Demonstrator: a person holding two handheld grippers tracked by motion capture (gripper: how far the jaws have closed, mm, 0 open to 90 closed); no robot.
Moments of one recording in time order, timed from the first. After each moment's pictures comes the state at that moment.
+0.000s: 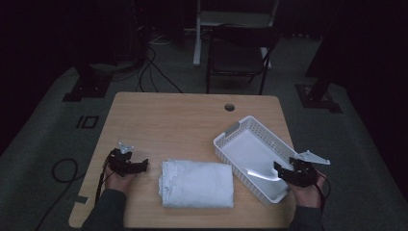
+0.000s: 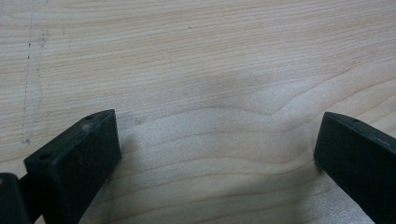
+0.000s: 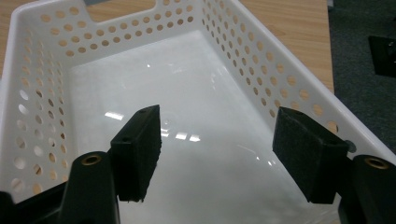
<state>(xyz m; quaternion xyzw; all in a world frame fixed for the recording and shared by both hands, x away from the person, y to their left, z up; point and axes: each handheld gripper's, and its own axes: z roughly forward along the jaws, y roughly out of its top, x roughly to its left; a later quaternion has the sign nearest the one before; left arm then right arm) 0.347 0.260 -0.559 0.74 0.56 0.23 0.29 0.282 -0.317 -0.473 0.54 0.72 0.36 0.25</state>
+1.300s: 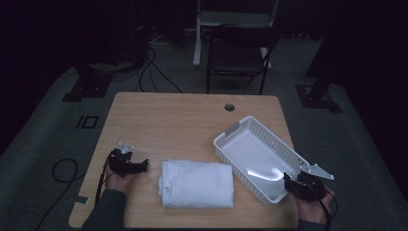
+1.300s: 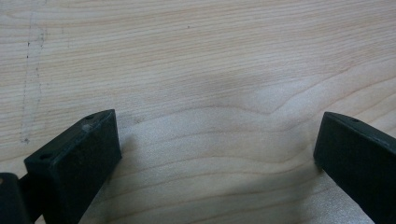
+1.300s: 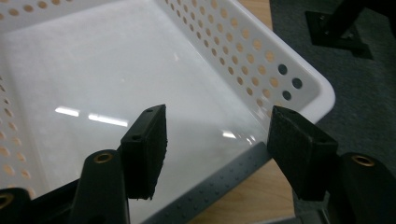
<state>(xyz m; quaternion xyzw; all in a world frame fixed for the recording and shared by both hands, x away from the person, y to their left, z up) 0.346 0.258 -0.559 0.74 0.56 0.23 0.29 0.242 -0.318 -0.477 0.61 0.68 0.27 0.30</state>
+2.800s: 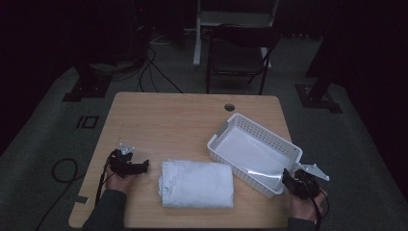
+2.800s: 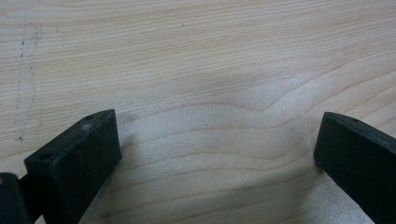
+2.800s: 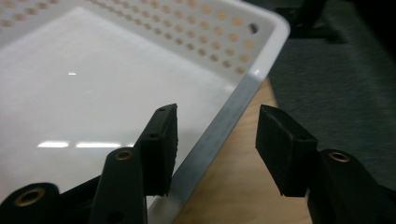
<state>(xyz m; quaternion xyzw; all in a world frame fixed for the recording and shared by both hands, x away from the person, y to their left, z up) 0.344 0.257 -0.559 0.74 0.56 0.23 0.29 0.253 -0.310 -0.493 0.66 0.62 0.30 0.32</state>
